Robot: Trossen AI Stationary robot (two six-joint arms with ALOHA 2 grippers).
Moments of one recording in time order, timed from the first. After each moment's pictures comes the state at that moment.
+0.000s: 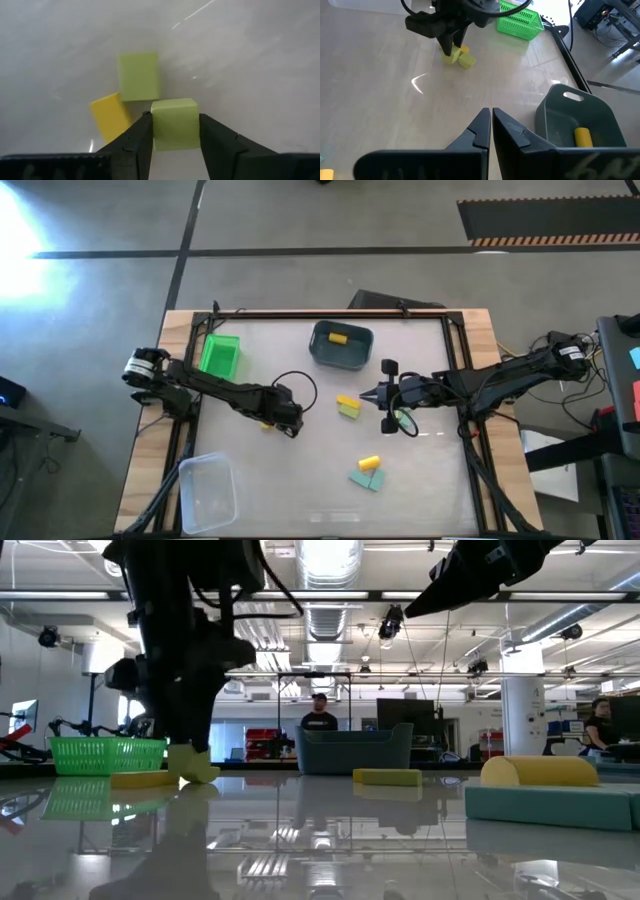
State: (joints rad) left arm -0.18 1.64 1.04 -0.77 -0.21 -1.15; right arm 0.19 1.18 0.78 -0.15 0.30 -0.13
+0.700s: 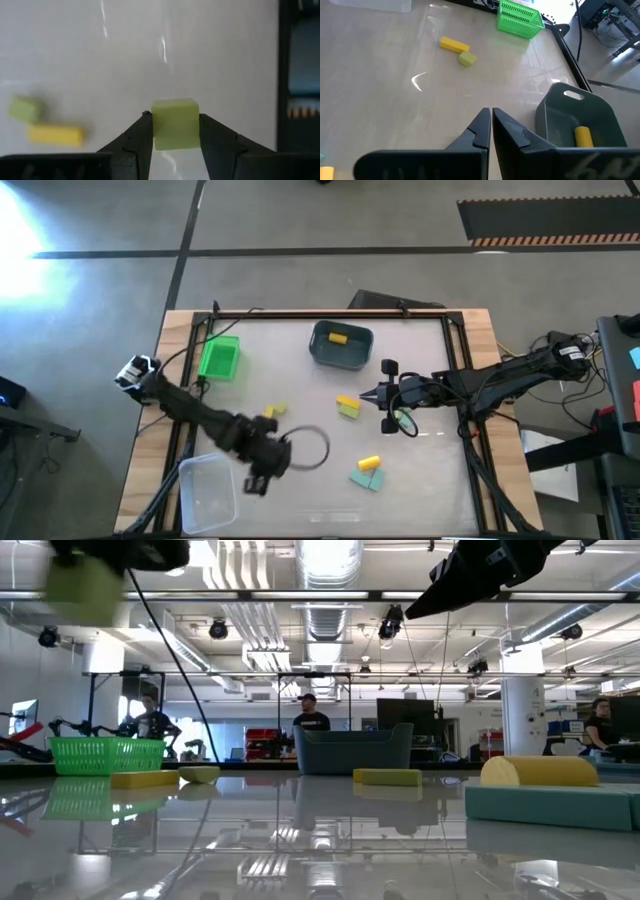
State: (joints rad) left arm -0.54 1.63 1.45 -1.12 0.00 -0.46; right arm 0.19 1.18 0.78 -0.15 0.29 -0.13
